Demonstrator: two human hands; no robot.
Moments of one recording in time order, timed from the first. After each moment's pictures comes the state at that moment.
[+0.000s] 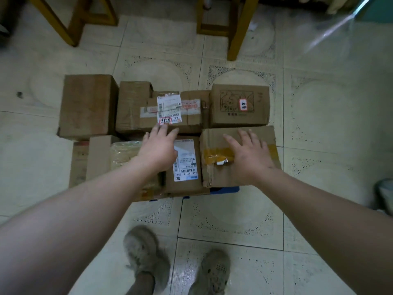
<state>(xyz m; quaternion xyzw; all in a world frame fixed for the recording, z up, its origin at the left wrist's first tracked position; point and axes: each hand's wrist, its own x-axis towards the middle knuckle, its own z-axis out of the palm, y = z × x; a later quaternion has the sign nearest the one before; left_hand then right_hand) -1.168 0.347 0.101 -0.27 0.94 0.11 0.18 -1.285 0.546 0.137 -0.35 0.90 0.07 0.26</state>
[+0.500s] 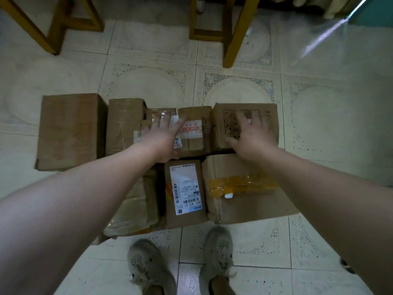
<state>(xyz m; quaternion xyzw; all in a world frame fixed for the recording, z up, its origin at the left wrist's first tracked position) -1.250 0.268 0.074 -0.19 0.95 0.12 0.21 -1.379 0.469 0.110 -0.23 0.94 -0.01 0.24</state>
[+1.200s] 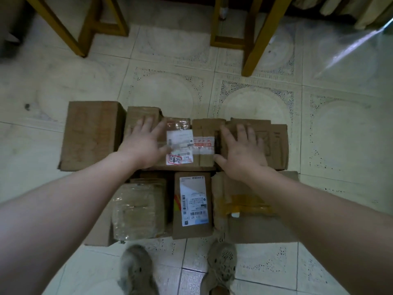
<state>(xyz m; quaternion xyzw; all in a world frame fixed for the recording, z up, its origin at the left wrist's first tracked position) -1.223 0.216 0.089 -0.29 0.93 0.11 0.18 -1.365 0.433 0.107 -0.36 0.91 0.02 0.22</state>
